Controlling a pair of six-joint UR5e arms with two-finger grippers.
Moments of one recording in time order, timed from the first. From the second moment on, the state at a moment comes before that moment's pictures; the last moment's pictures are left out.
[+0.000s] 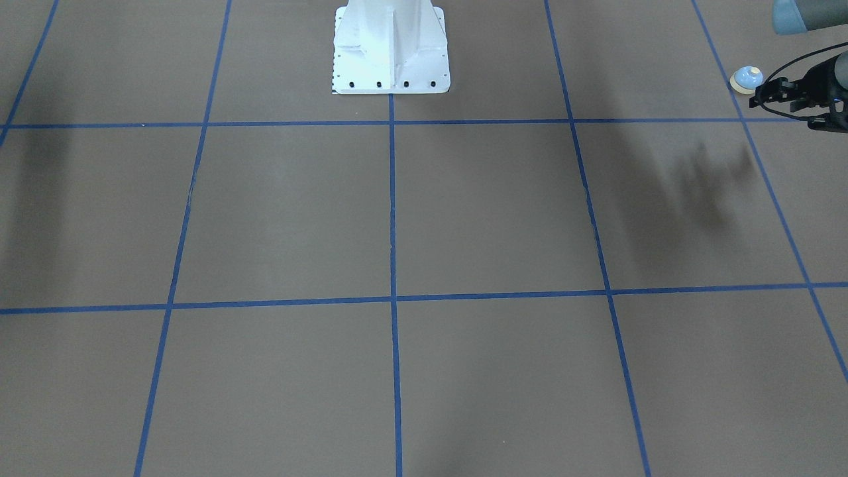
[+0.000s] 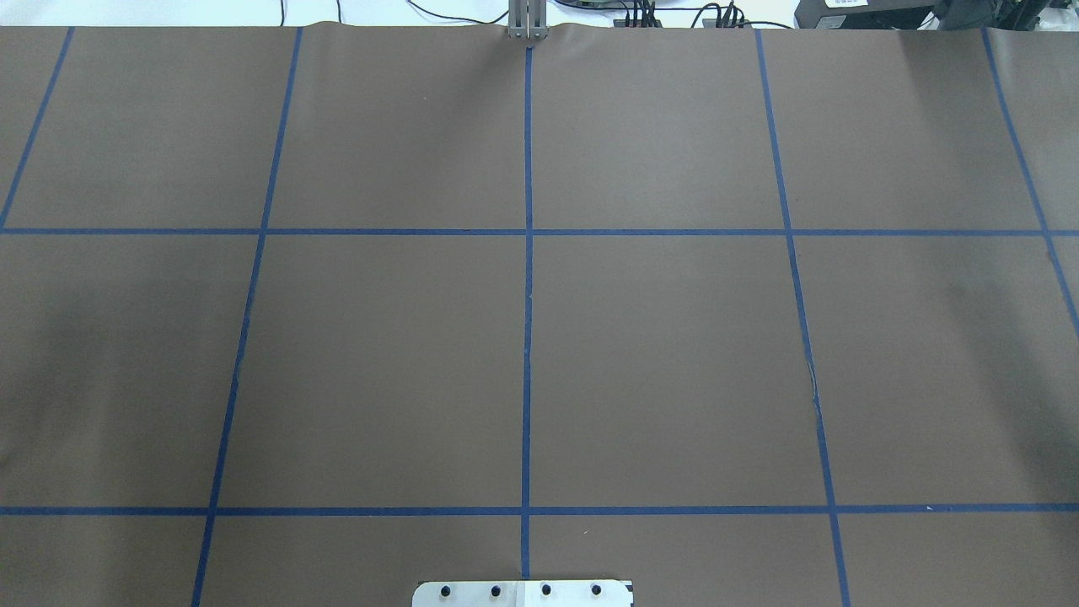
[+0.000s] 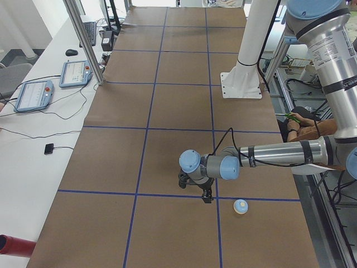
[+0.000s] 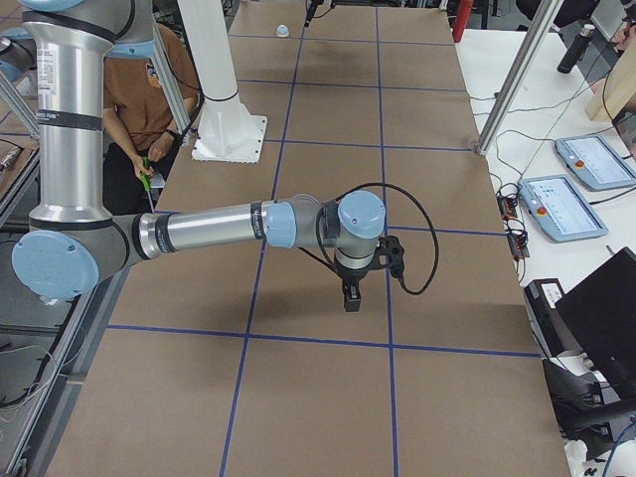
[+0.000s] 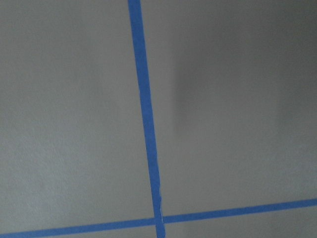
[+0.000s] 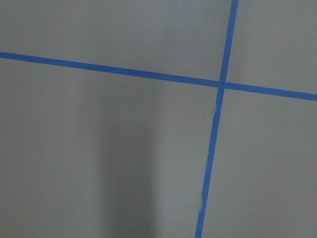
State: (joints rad) left arm -1.12 -1.15 -1.75 -1.69 -2.44 -0.10; right arm 1.52 -1.64 1.82 -1.72 2.40 -0.07
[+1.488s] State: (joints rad) left arm -0.84 -1.07 -1.63 -1.94 -2.41 -0.31; right arm 1.50 -1.63 1.82 -1.71 2.39 -0.08
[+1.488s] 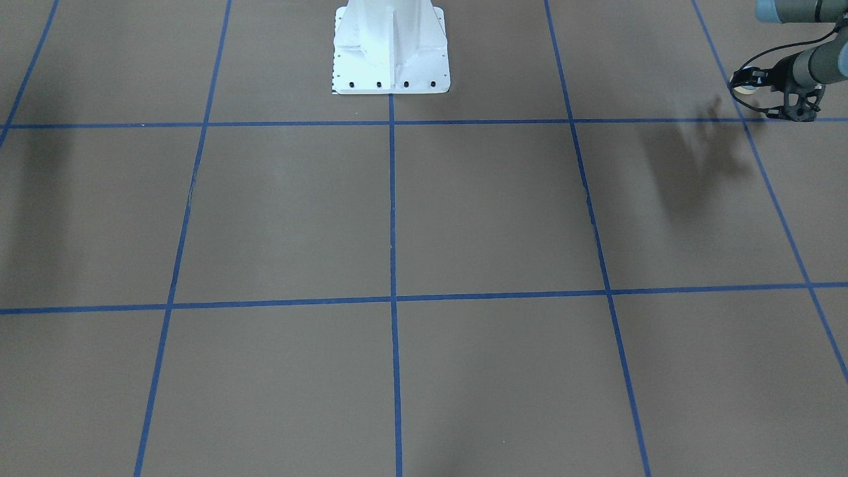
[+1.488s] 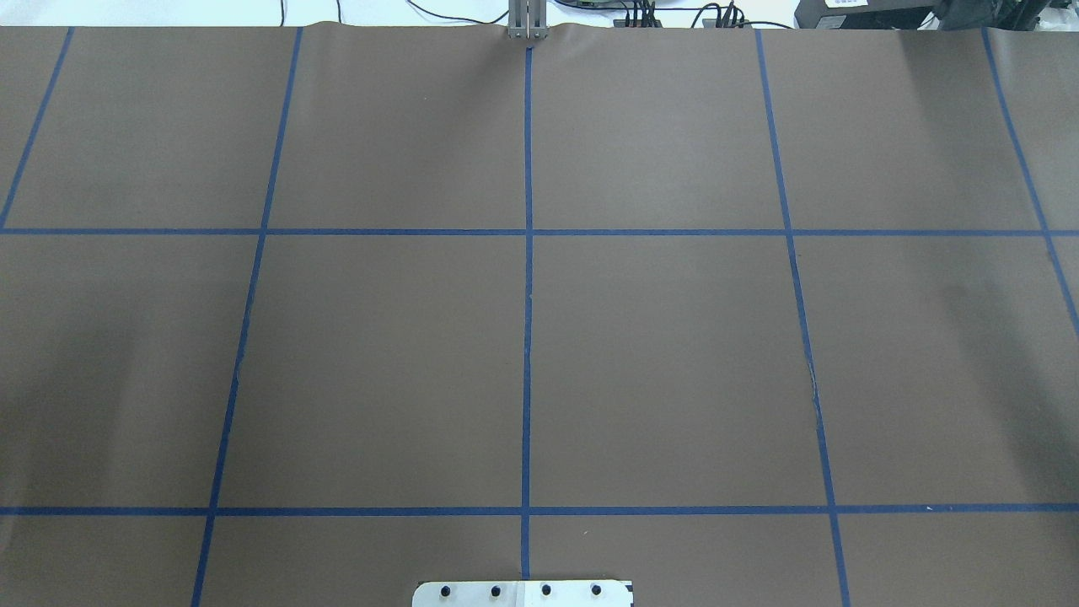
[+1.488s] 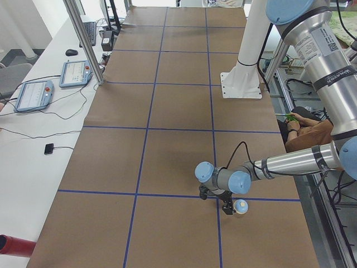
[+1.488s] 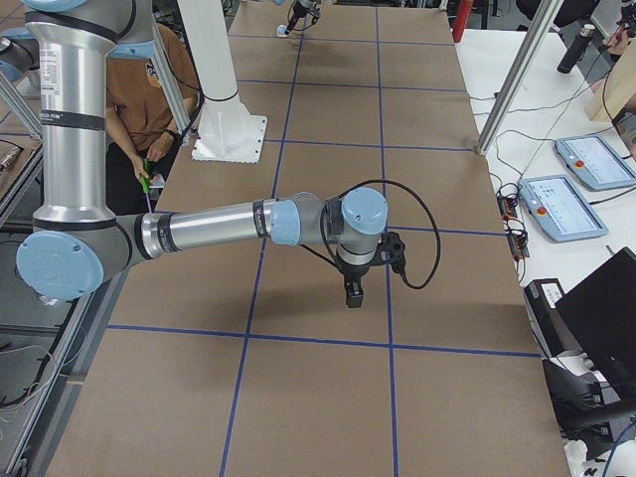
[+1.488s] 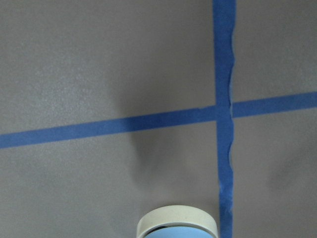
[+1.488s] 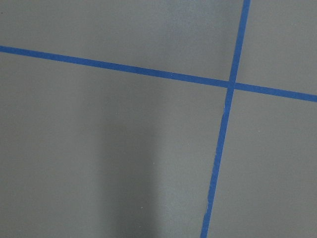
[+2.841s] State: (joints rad) left arm -0.79 -1.02 -1.62 -2.04 -2.41 -0.35; right arm 1.49 -1.64 1.82 -1.71 2.39 -0.08
